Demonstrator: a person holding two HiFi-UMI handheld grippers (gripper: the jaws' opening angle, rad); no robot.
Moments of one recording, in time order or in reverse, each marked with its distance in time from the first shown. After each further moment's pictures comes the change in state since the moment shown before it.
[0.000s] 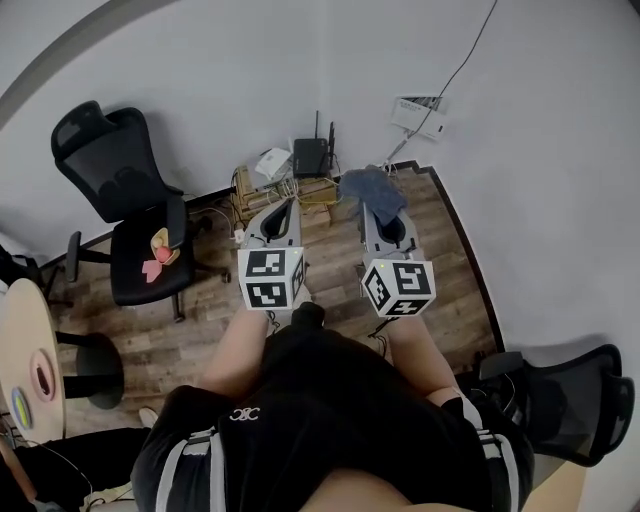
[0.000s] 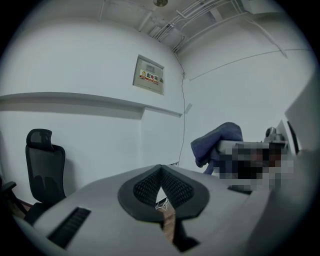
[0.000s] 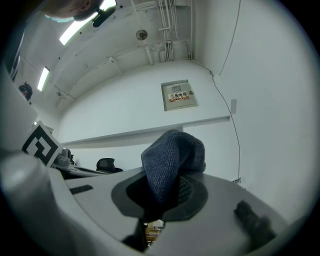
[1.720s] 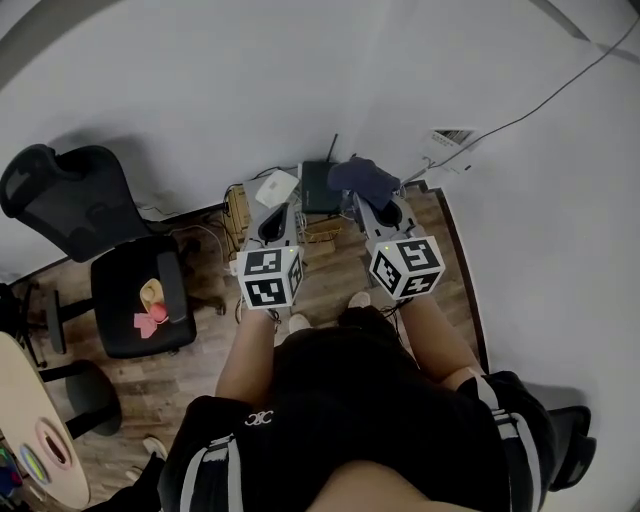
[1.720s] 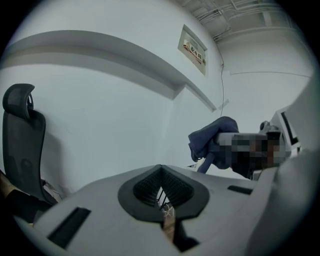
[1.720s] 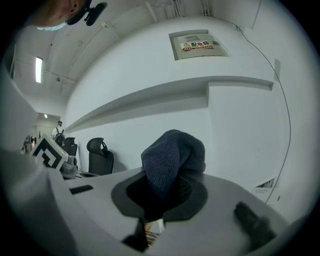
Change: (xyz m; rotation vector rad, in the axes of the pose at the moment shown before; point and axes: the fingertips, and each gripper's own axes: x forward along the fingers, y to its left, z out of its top) left arm 0.281 0.266 -0.016 -0.248 0.128 0.006; right arm 0.403 0.007 -0.070 -0.065 0.274 0.157
